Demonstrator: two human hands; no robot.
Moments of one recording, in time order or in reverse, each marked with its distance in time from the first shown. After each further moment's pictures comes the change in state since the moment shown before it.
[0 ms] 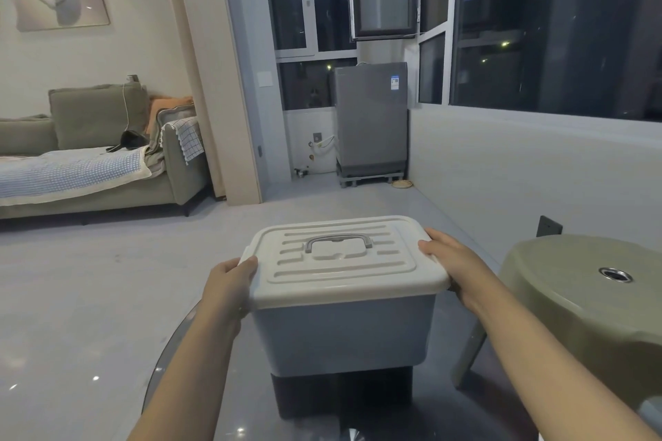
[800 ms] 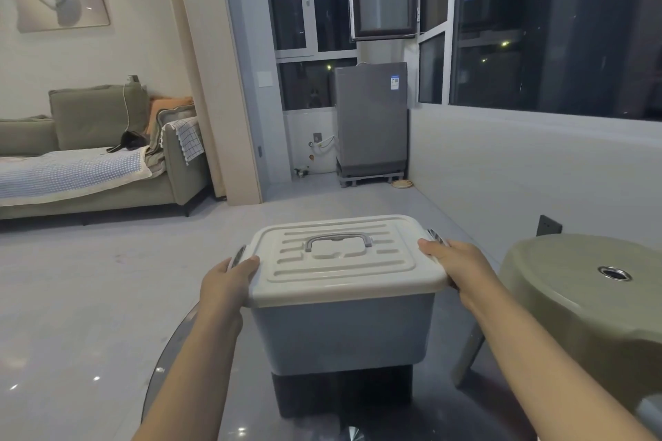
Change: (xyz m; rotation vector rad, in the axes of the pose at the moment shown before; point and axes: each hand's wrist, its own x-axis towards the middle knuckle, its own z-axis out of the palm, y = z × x) left_hand 0.005 -0.006 -0.001 -0.091 0.109 0.009; right_hand 0.001 0.005 0.001 0.063 0.153 -0.016
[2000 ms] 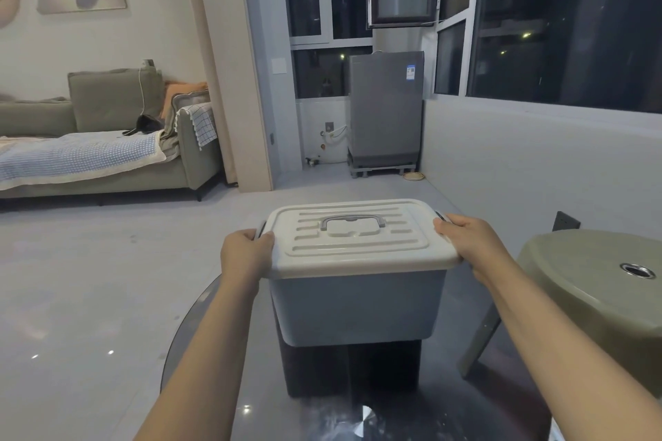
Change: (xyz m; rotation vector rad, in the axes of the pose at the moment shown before) left_hand 0.024 0.000 0.006 0.322 0.059 0.263; right_hand 0.018 -0.004 0.004 -0.200 -0.044 -0.188
